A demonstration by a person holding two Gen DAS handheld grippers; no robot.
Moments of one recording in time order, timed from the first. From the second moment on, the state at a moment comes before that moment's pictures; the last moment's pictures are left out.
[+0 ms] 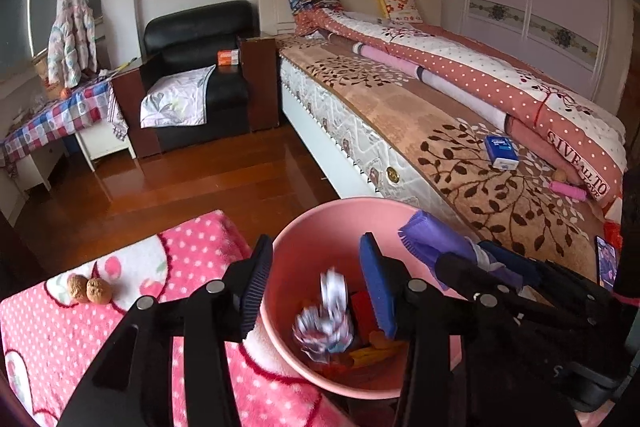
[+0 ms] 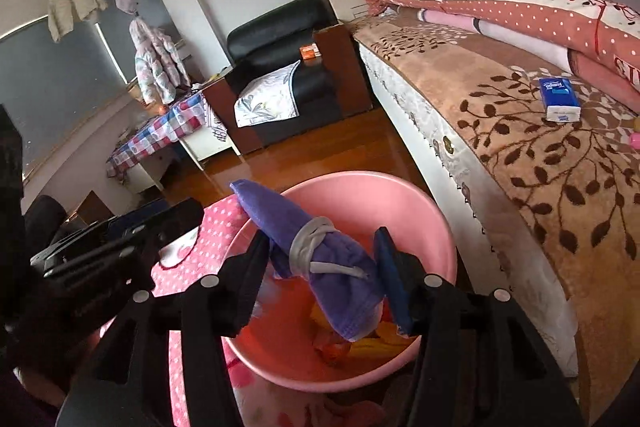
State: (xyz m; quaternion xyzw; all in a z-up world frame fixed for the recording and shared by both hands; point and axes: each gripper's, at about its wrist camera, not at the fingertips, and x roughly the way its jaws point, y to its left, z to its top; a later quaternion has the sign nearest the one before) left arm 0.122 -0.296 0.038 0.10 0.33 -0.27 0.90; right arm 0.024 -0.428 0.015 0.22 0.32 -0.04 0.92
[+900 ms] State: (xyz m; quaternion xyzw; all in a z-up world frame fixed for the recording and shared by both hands) left arm 0.118 -0.293 0.039 0.10 0.33 -0.26 0.90; right arm 0.013 -0.424 0.007 0.21 0.33 -0.04 0.92
